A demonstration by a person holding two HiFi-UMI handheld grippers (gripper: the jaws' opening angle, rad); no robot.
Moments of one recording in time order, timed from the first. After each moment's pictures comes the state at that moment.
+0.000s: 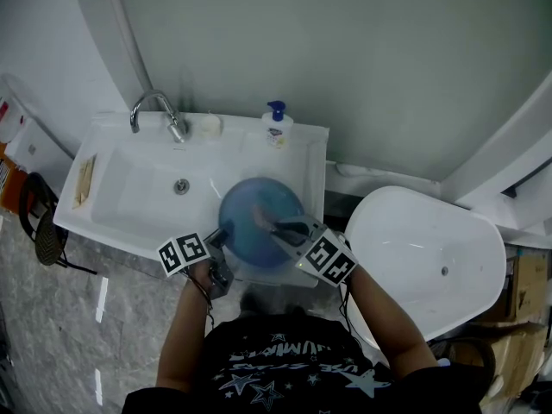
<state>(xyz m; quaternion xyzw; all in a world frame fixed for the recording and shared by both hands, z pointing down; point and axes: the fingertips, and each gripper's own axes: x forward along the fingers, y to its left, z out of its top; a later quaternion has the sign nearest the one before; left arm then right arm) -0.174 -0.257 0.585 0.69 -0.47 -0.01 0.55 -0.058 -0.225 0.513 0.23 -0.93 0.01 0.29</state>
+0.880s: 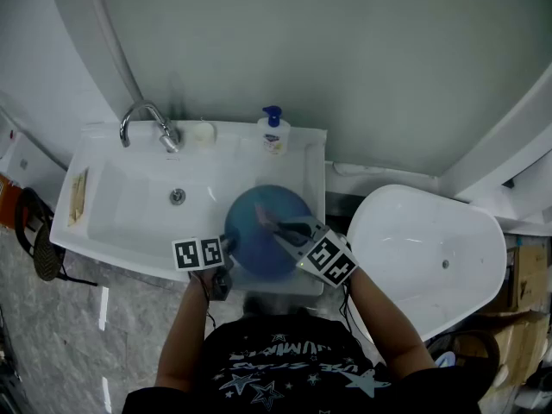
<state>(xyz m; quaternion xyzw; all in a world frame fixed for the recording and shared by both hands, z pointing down) -0.158 -0.279 0.617 0.75 -0.43 0.18 0.47 -0.053 -0.259 0.526 0.27 -0.92 0.04 0.28</state>
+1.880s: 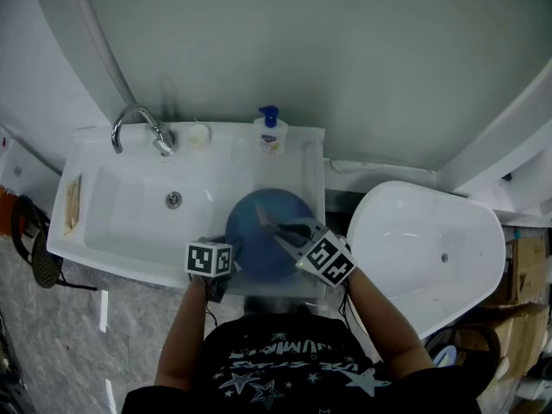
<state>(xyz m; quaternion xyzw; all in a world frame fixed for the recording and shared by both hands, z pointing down) -0.147 -0.283 0.641 0.80 -0.37 0.30 0.37 -0.048 -0.271 0.545 0.28 -0.91 0.06 0.29</state>
